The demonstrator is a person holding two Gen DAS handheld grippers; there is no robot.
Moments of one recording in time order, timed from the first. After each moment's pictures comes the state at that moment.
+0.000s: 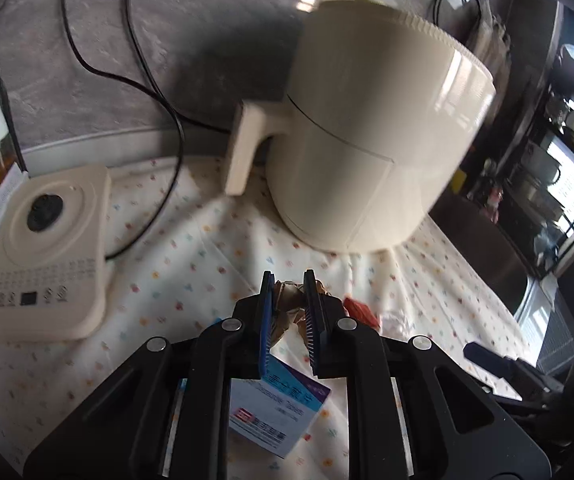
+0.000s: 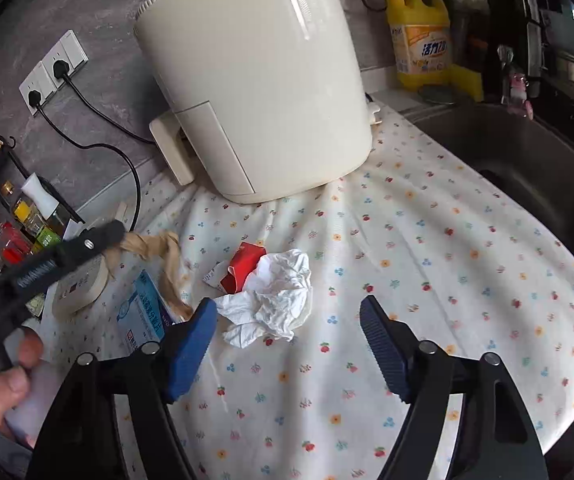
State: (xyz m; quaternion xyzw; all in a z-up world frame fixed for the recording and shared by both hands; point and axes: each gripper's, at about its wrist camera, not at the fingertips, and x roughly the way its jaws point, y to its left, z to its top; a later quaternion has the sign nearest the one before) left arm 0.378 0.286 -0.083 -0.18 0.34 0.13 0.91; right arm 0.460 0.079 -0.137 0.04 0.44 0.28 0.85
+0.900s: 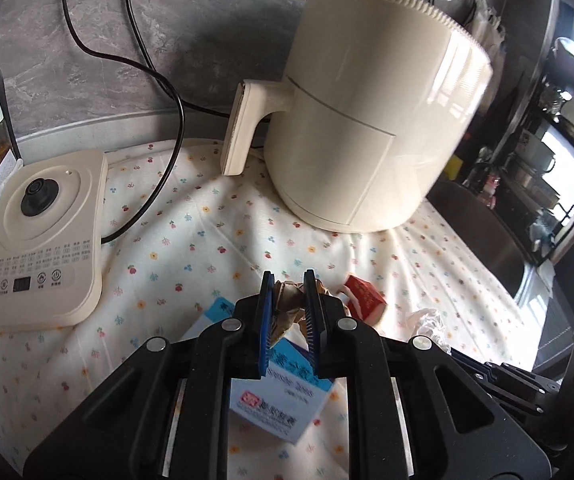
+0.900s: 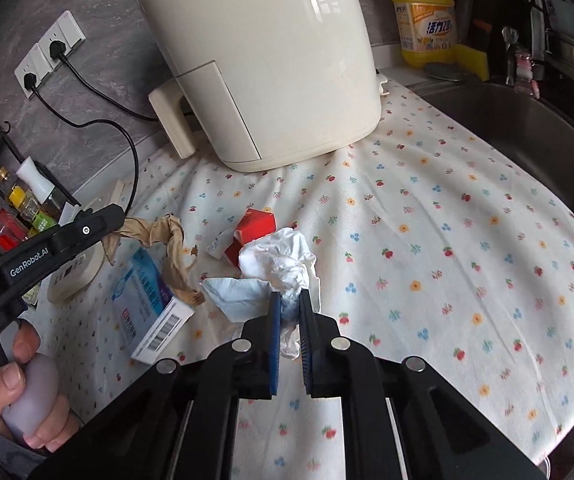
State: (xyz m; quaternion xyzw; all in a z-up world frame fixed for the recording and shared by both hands) left arm 0.367 0.284 -0.098 -0.18 0.35 0.11 0.91; right arm 0.433 0.082 -0.148 0.03 0.46 0.27 0.85
